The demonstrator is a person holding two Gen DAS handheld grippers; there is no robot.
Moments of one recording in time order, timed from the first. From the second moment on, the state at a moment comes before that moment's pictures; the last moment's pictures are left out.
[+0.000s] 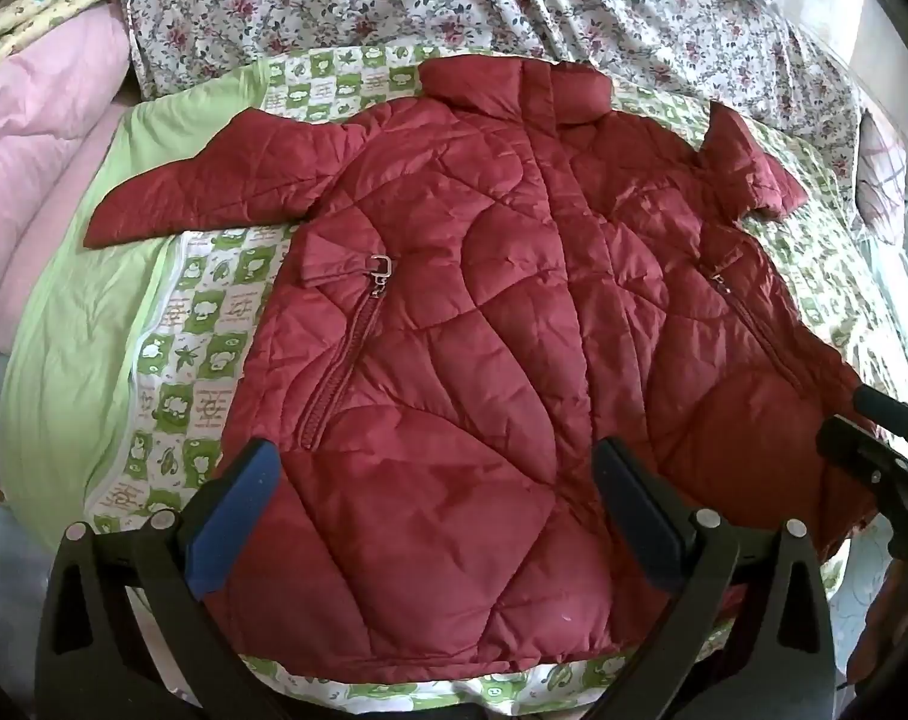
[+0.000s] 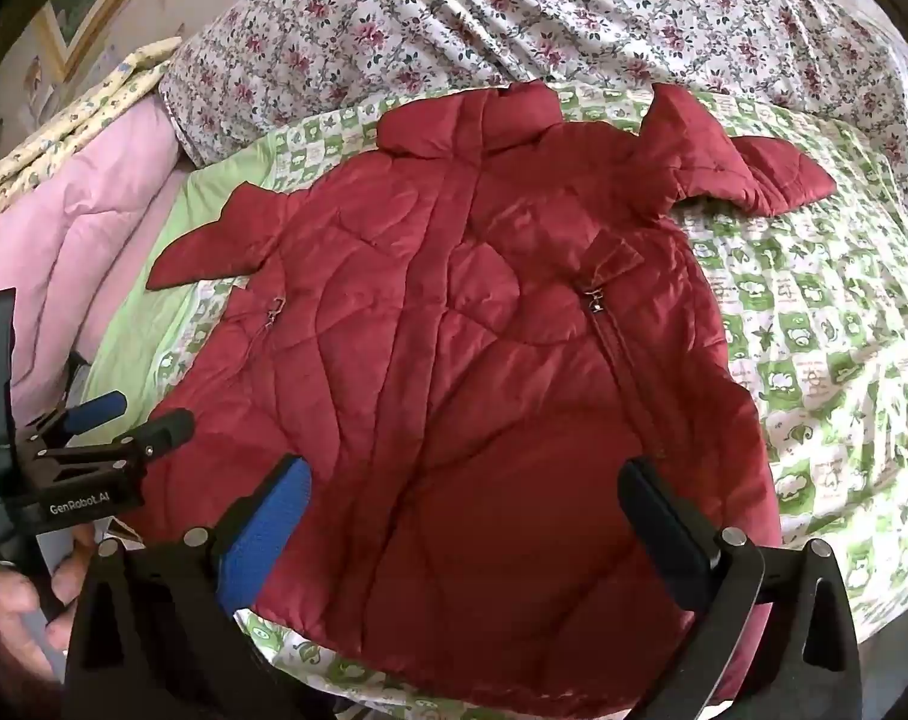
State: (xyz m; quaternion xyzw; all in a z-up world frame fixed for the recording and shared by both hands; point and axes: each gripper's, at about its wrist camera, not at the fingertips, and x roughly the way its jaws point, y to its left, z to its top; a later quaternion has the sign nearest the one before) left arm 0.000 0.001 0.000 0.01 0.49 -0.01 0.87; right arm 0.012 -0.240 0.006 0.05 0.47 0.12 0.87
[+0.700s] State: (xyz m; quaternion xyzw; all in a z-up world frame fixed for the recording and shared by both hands) left arm 0.000 -0.006 -0.002 0.01 0.49 -0.01 0.87; right arm 0.012 -0.240 0.008 0.06 0.47 0.13 0.87
